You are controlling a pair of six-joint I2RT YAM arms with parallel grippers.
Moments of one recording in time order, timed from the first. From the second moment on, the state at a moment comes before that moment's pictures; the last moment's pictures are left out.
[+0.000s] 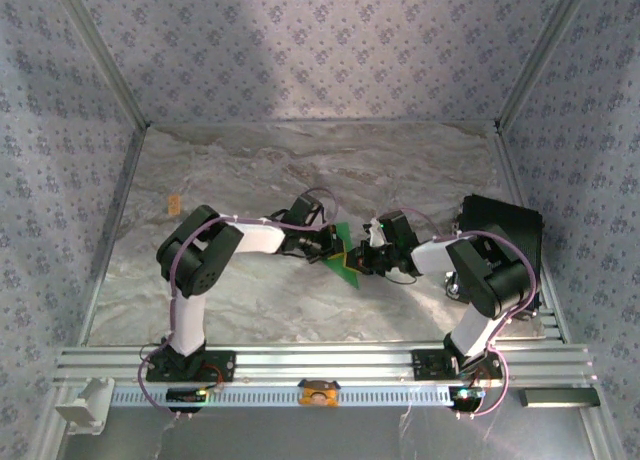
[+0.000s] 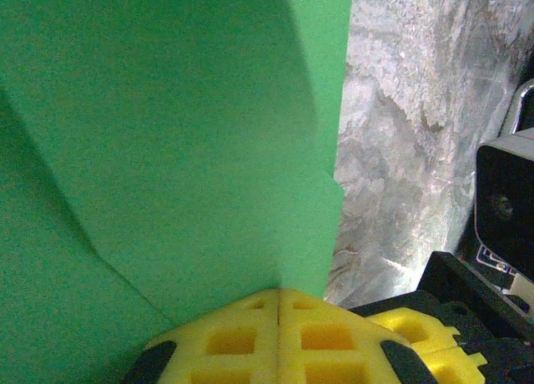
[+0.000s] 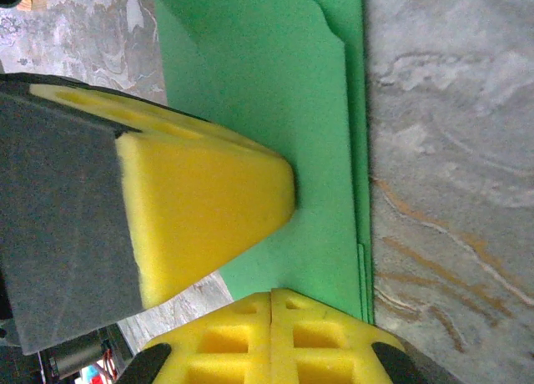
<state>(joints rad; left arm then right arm) -0.72 1.97 1.04 0.04 0.53 -1.00 0.46 1.68 0.57 0.22 -0.67 0.76</state>
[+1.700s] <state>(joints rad) -0.57 2.10 1.30 -0.23 0.58 -0.92 0.46 1.68 0.58 0.20 -0.65 0.73</state>
